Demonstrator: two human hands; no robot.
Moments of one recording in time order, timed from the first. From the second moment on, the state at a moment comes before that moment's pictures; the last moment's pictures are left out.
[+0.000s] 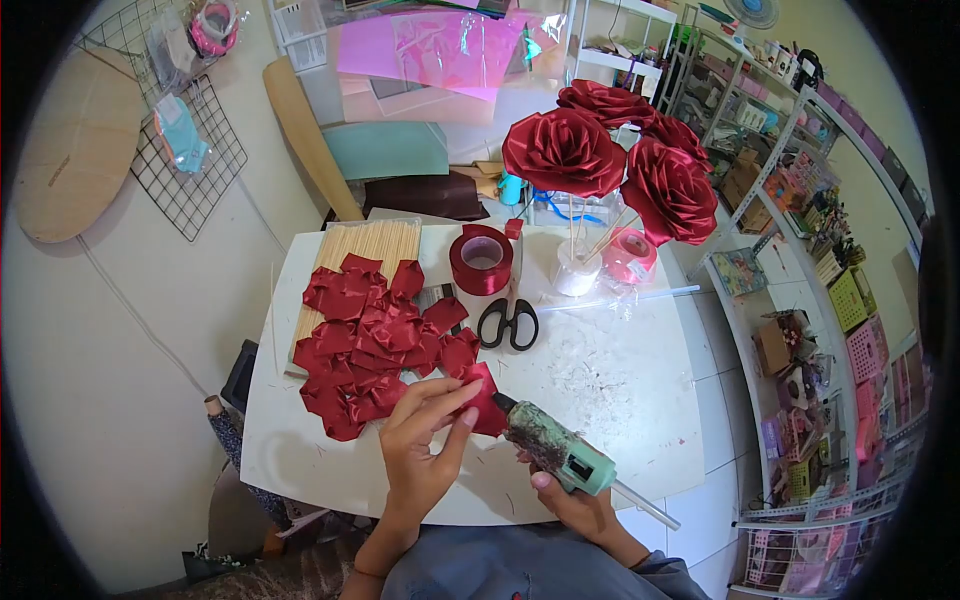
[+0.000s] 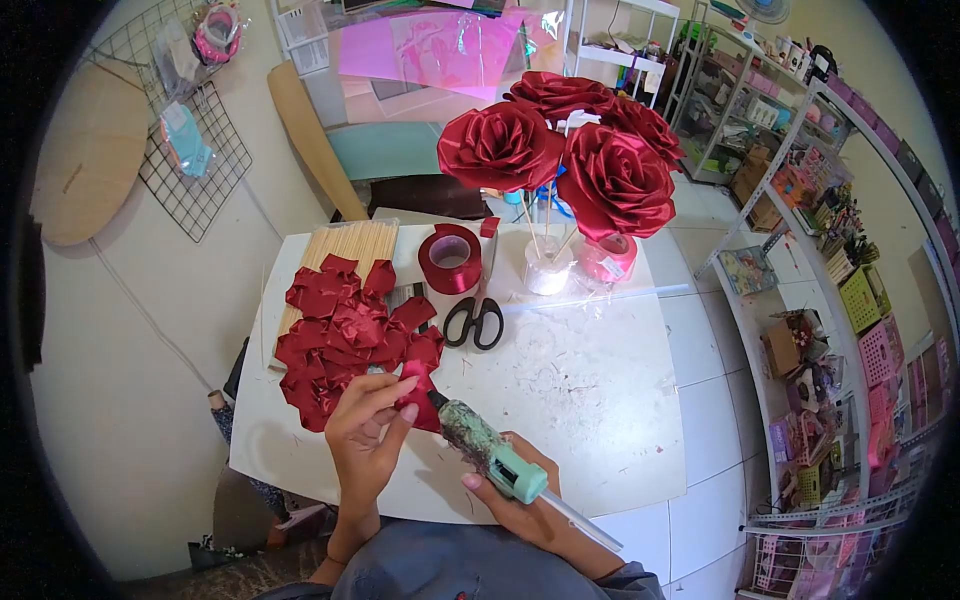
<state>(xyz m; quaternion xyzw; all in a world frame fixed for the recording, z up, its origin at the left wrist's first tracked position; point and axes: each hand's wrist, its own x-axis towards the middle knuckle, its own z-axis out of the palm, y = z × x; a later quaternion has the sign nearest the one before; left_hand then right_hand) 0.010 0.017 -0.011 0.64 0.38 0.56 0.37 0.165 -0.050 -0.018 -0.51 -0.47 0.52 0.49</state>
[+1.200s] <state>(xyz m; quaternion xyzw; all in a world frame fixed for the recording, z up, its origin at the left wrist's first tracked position) 0.010 0.013 -0.006 0.64 0.40 0.56 0.34 0.167 -0.046 -0.015 -0.55 -0.55 0.43 0.45</state>
